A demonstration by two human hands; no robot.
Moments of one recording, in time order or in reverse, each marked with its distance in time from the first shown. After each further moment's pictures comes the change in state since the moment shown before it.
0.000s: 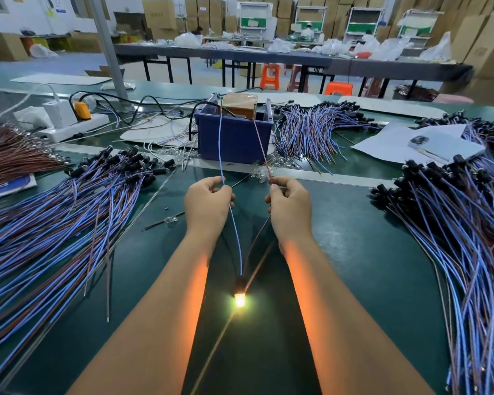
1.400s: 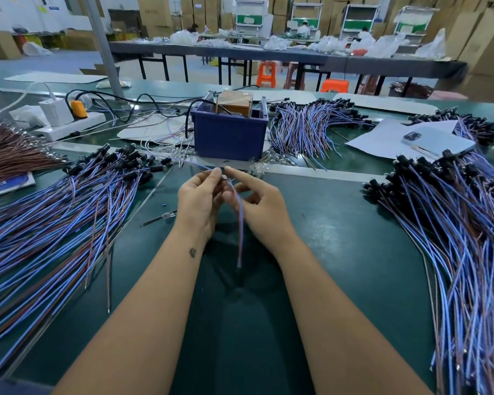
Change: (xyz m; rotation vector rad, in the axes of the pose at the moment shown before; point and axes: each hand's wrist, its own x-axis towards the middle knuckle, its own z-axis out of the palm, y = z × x) left_hand -0.003 0.008 -0.005 -0.757 -0.119 -0.178; right_hand -0.022 -0.008 0.006 0.100 -0.419 -0.229
